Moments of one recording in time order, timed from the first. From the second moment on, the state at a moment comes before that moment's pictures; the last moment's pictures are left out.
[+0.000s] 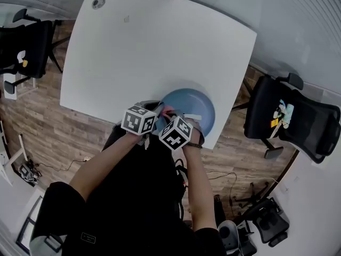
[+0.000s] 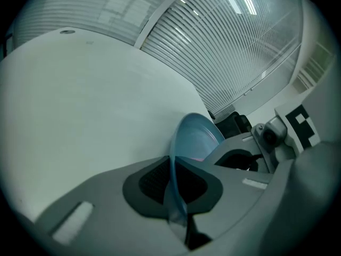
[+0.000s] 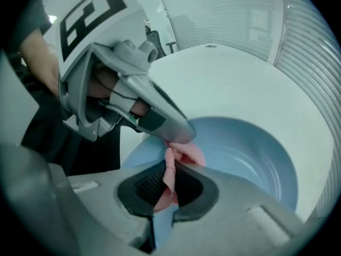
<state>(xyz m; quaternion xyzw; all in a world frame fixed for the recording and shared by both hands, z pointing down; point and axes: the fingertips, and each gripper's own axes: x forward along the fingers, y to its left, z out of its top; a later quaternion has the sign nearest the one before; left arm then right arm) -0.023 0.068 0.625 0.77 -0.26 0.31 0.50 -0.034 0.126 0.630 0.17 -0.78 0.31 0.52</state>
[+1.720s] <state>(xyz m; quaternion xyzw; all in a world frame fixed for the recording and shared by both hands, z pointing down) -0.019 0.066 0.625 0.76 -0.28 0.29 0.51 0.034 0.087 0.632 0.31 -0.75 0.23 0.54</state>
